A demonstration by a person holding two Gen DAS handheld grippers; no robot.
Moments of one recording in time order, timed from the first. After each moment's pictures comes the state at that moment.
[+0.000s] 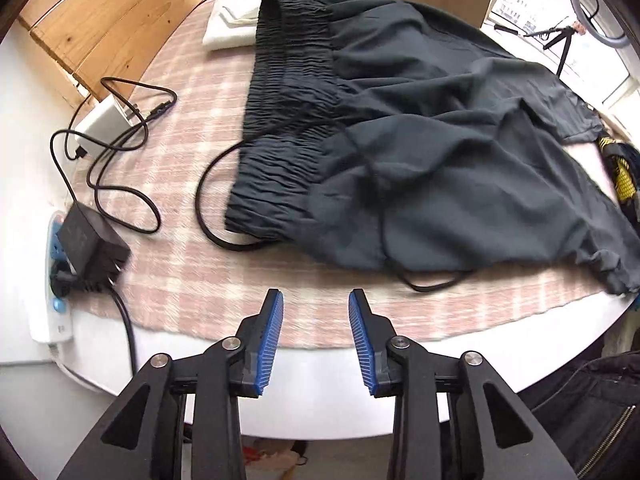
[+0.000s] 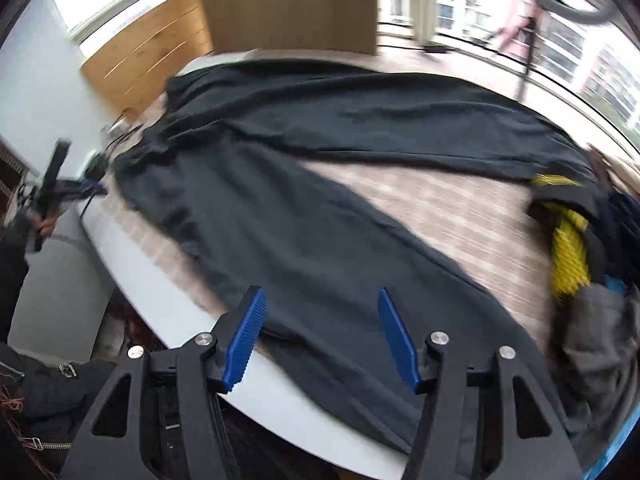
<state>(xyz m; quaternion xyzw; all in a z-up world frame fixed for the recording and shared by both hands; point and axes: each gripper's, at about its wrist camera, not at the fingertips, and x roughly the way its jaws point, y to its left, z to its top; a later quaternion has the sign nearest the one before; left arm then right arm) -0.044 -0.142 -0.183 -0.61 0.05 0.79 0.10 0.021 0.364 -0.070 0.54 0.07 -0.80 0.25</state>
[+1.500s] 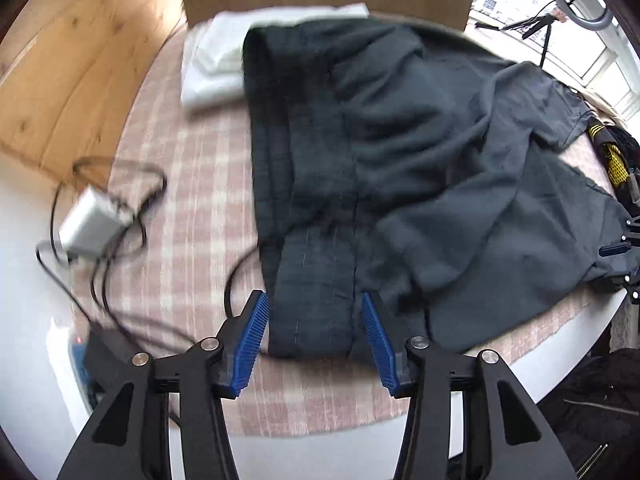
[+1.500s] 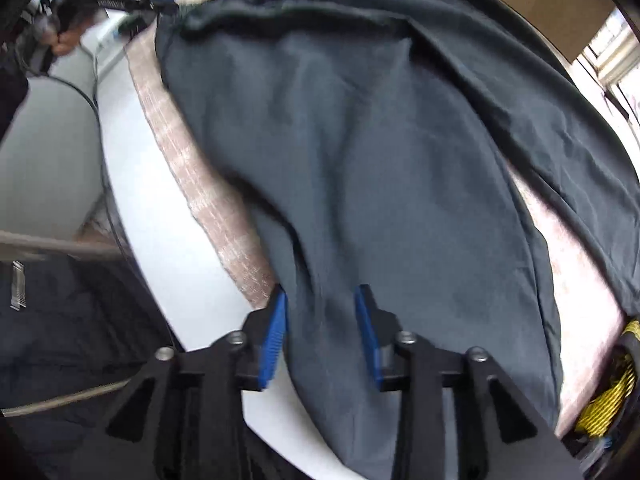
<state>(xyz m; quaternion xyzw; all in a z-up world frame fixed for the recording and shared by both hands) -0.101 -0.149 -0.166 -0.57 0.09 0.80 0.17 0.022 0.209 -0.137 0.61 0.21 -0.68 0.34</state>
